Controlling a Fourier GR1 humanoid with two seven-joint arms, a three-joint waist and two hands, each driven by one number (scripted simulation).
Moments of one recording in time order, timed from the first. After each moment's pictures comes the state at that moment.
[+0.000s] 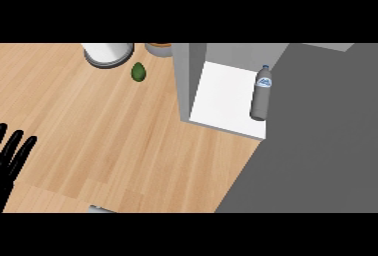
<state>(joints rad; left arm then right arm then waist) 0.30 0.77 -0.14 -1.84 1.01 -0.25 -0.48 0.39 -0.48 0.59 -2.48 -0.03 0.60 0.06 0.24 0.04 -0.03</state>
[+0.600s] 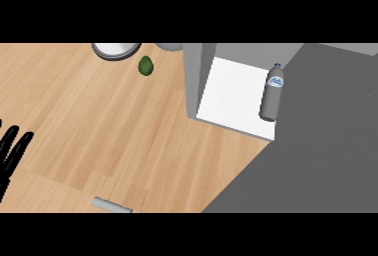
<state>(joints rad) 0.27 0.79 -0.12 -1.84 1.01 -0.28 -0.47 0.39 -0.45 0.58 -2.45 -0.10 0.60 0.06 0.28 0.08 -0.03</state>
